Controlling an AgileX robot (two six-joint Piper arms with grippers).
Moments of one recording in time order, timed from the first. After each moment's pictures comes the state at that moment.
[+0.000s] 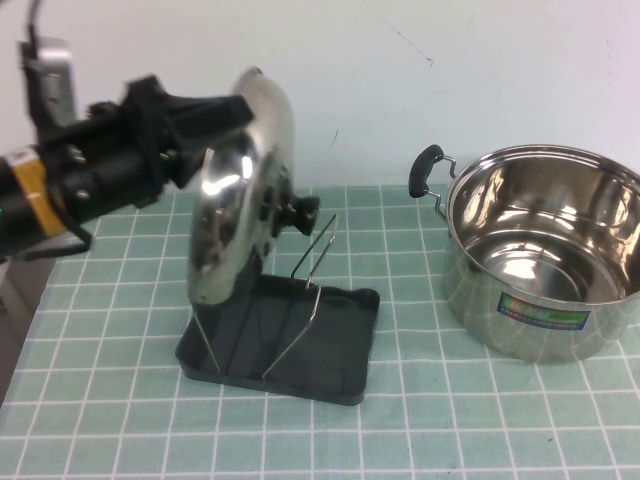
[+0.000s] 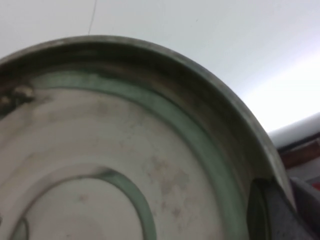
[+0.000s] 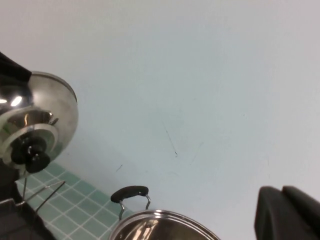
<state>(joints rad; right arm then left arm) 0.72 0.45 -0.81 -0.58 0.56 0.16 -0.06 1.45 -0.94 1.24 -0.97 -2.14</state>
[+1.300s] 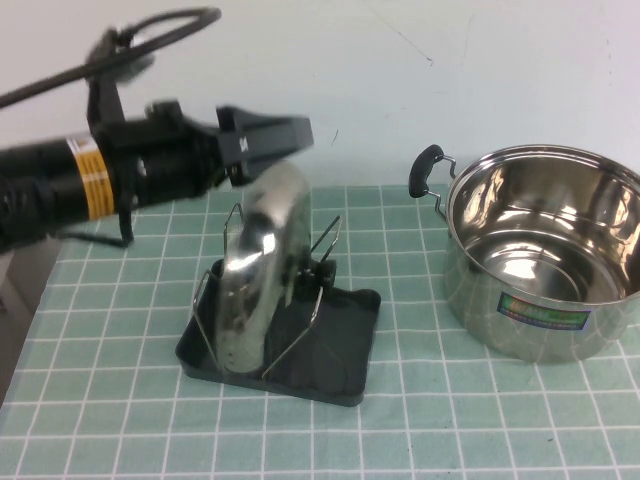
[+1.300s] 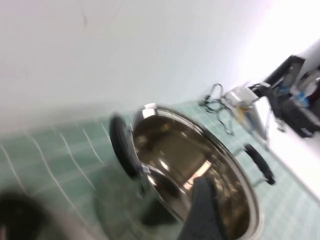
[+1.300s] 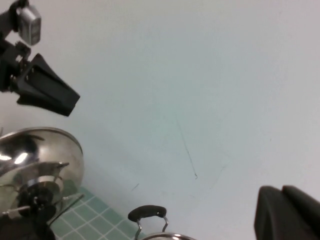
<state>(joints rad) 0.72 0.42 -0.67 -0.62 0.38 0.19 -0.15 1.50 -1.04 1.43 -0.87 -1.87</state>
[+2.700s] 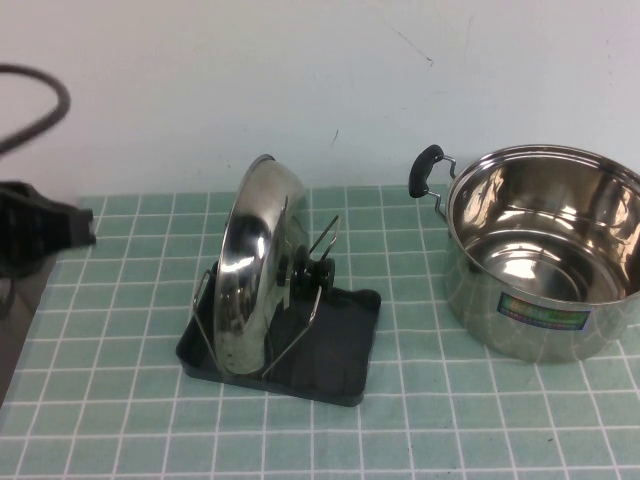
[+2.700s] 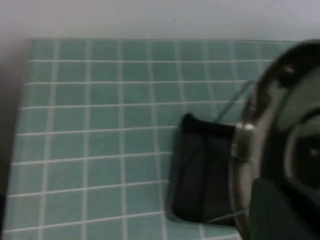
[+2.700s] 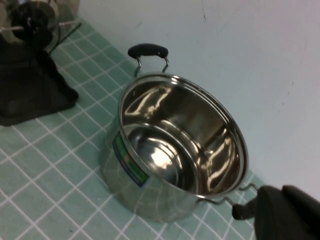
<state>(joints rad) 0.72 0.48 -0.87 -0.42 0.98 -0.13 -0.13 1.02 -1.00 -0.23 0.71 -0.03</state>
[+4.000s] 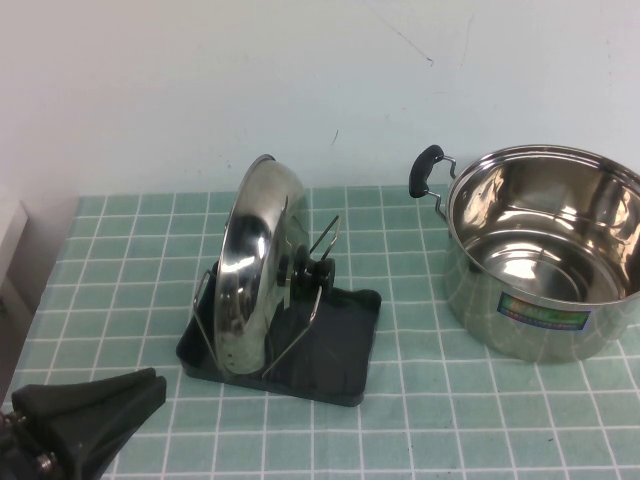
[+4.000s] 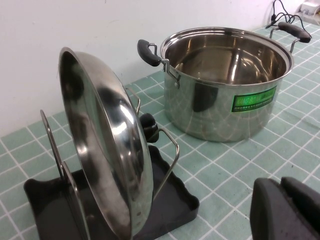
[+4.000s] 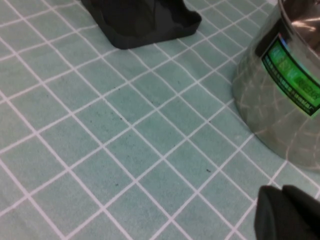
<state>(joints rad) 0.72 0.32 -0.23 -0.26 0.58 -0.05 -0.13 0.52 -0.43 -1.17 0.64 1.17</state>
